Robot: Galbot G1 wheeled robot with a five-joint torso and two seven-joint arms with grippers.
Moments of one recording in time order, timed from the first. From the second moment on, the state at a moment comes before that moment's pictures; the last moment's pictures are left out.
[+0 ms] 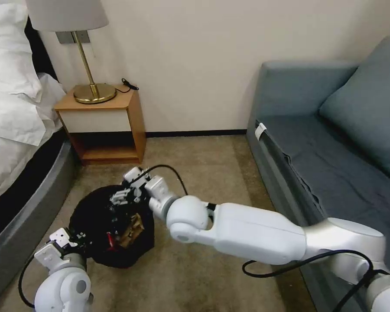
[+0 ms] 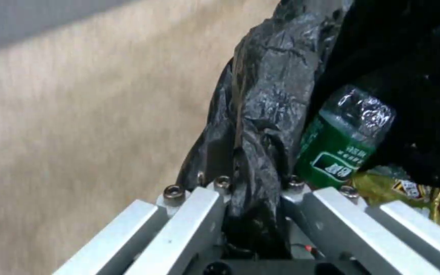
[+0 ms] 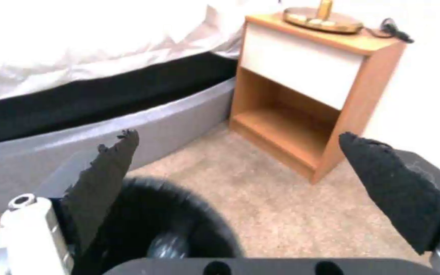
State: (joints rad) left arm 1.48 -1.50 -0.79 -2.09 -0.82 0.59 -0.68; right arm -0.20 1.21 -0.81 1.83 0.92 -0.31 0.49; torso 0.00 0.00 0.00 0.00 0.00
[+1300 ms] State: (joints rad) left arm 1.56 -1.46 -0.82 -2.07 -0.38 0.25 -0.26; right arm -0.47 0.97 -0.54 1.98 0.87 -0.30 0.49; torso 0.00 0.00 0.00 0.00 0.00
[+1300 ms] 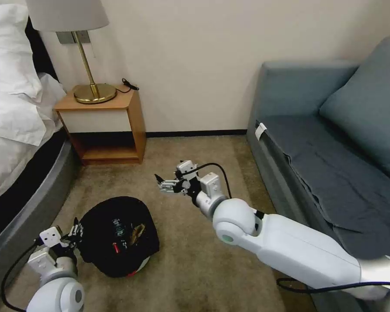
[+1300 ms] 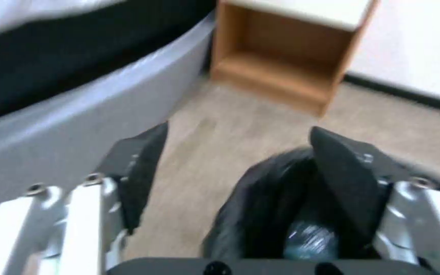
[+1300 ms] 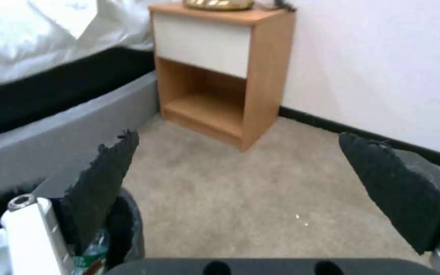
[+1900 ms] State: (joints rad) left arm 1.60 -1.45 -0.77 -2.11 -0.21 0.04 0.05; right arm -1.21 1.06 0.23 2.28 0.36 -0.15 0.46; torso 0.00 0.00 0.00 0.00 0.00
